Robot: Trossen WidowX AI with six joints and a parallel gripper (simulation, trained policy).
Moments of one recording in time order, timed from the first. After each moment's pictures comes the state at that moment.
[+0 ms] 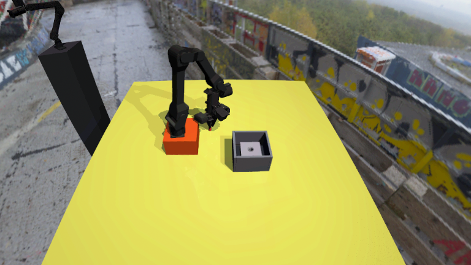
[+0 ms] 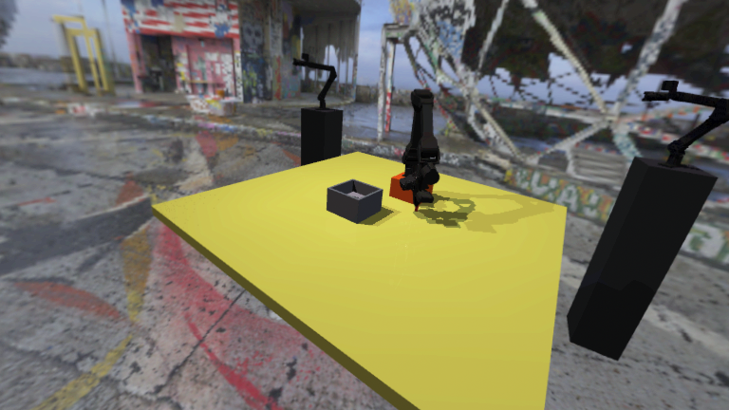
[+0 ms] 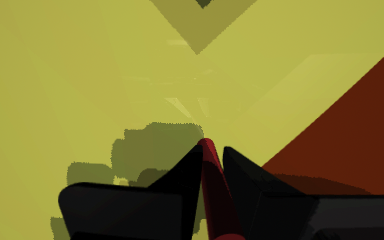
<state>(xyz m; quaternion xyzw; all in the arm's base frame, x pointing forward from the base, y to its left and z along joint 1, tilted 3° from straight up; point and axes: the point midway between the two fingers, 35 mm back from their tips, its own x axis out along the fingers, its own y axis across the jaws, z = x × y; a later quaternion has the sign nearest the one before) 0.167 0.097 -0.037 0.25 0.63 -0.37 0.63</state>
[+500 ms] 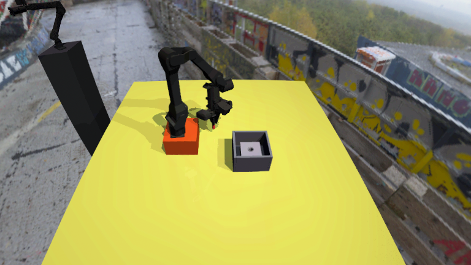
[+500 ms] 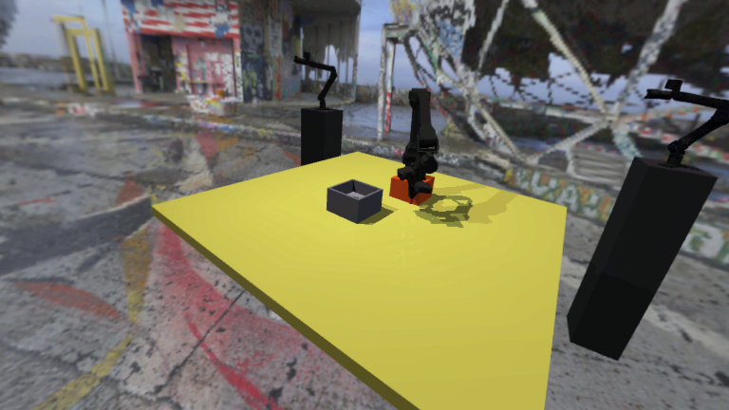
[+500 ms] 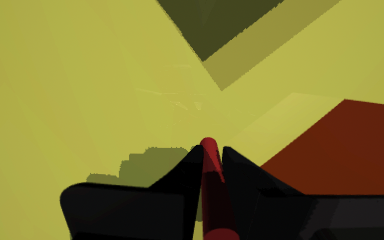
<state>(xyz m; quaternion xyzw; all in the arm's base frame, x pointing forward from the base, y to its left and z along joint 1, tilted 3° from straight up) 0.181 0.081 0.001 0.22 0.61 -0.35 0.68</state>
